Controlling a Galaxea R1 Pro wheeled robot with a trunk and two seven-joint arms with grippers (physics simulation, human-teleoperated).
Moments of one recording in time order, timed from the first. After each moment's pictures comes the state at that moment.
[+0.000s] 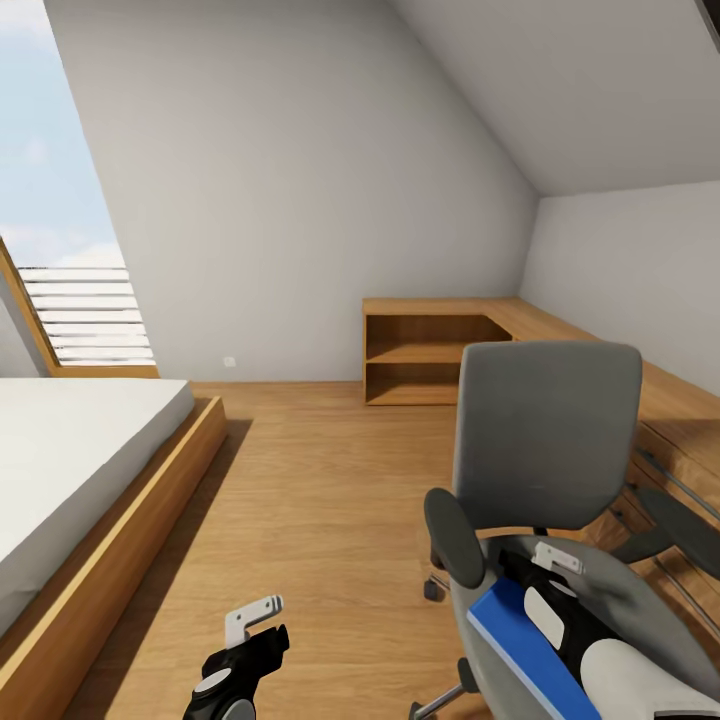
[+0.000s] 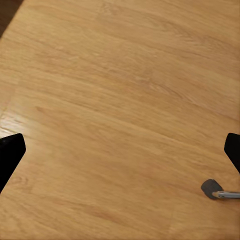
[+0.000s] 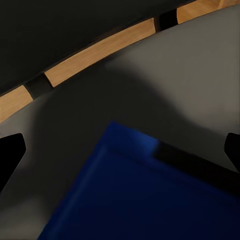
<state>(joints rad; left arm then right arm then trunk) -0.11 0.09 -0.50 -1.40 0.78 0.35 0.83 -0.67 -0.13 0.04 -0.29 -0.47 -0.05 -0.19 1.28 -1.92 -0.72</state>
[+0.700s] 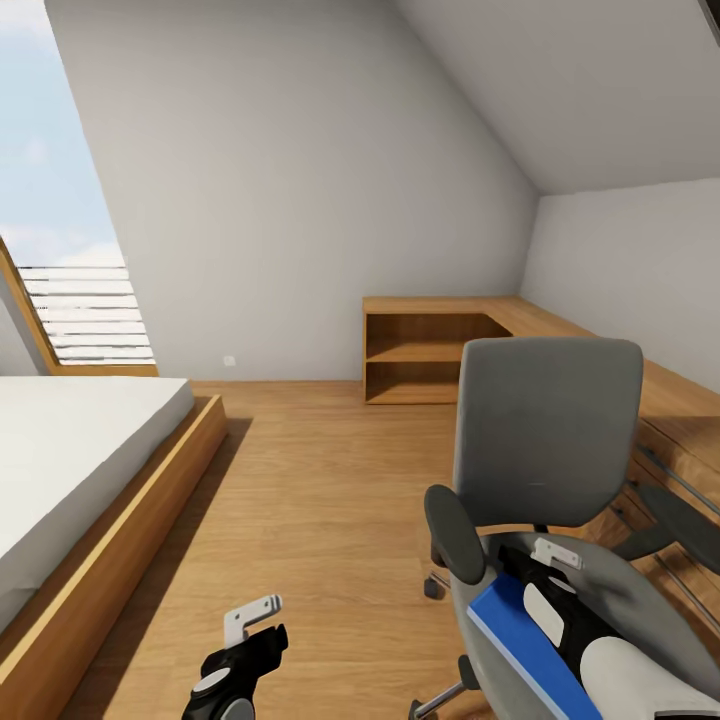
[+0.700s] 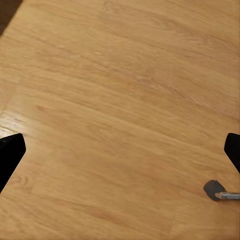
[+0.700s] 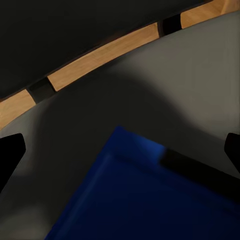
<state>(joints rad) -0.11 0.09 -0.50 -1.40 0.78 0.35 0.83 -0.67 -0.13 0.05 -0.32 -0.47 -0.05 -0.19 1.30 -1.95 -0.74</state>
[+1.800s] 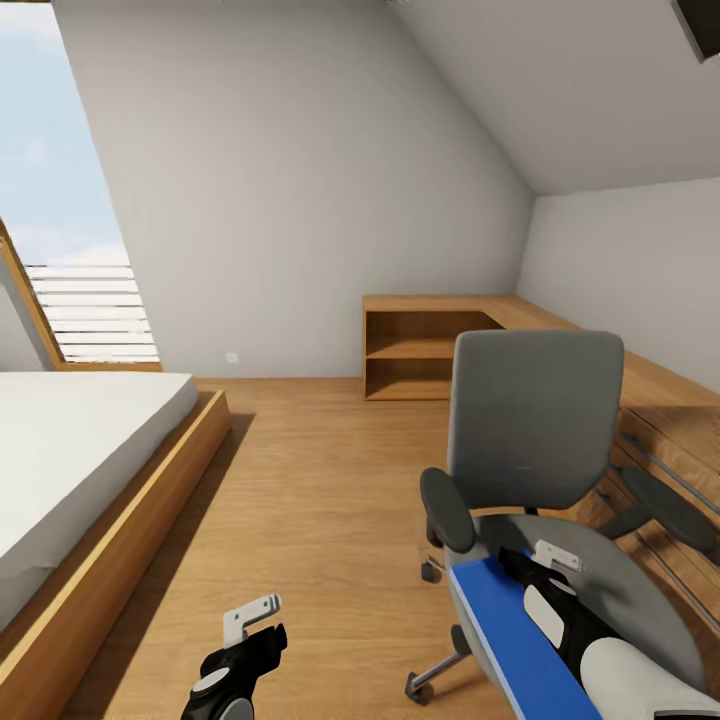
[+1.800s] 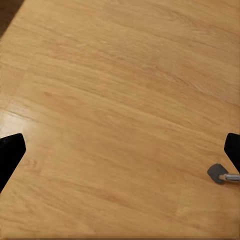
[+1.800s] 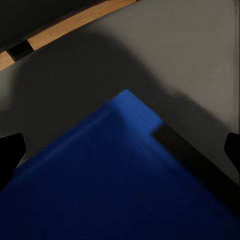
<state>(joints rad) -0.11 0.09 -0.49 -1.40 0.78 0.35 0.83 -0.67 -0.13 0.04 -0.30 -0.47 -0.05 -0.19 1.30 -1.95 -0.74</state>
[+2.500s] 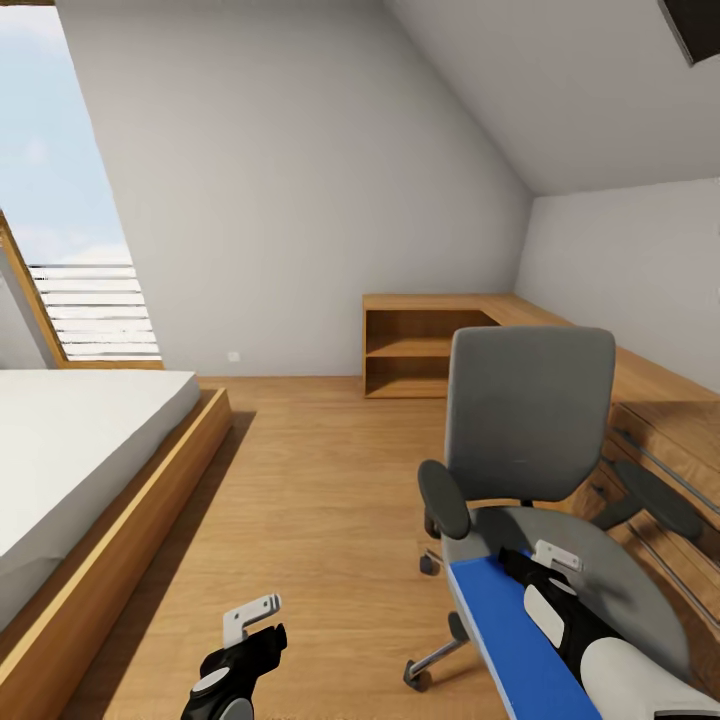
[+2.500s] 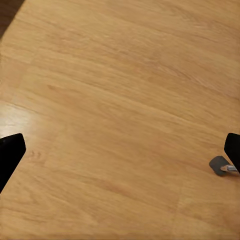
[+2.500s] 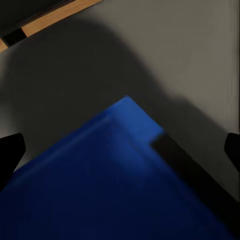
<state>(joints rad) -0.11 0.09 -0.49 -1.40 0.78 0.35 0.83 -0.67 -0.13 0.04 -0.31 -0.47 -0.05 -0.19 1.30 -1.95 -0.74</state>
